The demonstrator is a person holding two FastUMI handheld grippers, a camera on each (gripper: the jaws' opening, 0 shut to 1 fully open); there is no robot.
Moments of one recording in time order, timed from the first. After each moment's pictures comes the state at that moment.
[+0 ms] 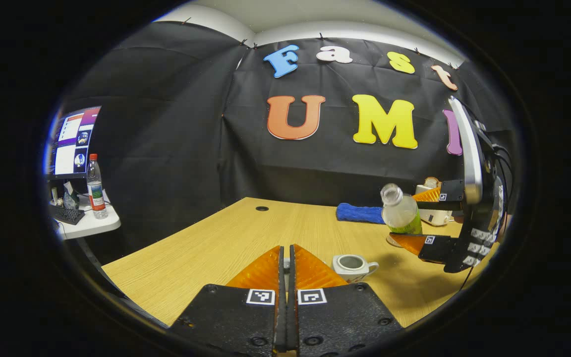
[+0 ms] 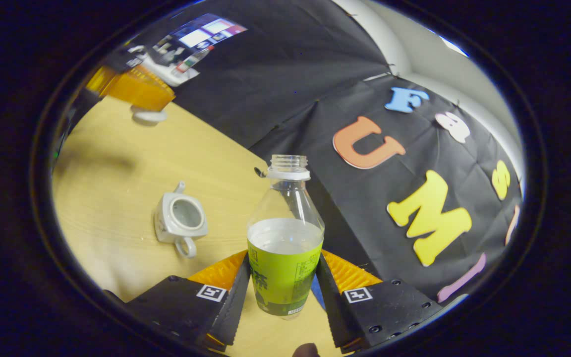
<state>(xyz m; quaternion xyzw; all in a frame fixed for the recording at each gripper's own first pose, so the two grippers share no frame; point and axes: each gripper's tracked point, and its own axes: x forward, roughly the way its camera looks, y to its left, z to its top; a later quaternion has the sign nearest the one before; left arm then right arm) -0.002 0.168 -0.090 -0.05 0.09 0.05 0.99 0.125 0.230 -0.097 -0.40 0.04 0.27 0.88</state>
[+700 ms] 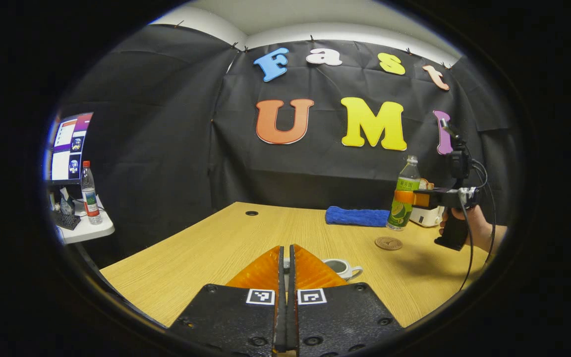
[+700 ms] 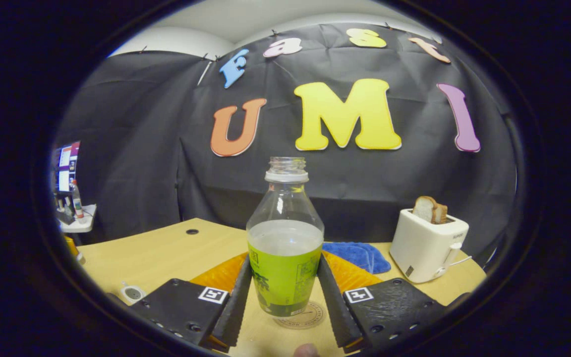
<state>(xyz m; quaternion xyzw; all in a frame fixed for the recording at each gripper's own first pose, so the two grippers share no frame) -0.002 0.156 -0.079 -0.04 0.08 0.03 1.00 0.241 0.135 -0.078 0.00 0.11 0.14 0.98</state>
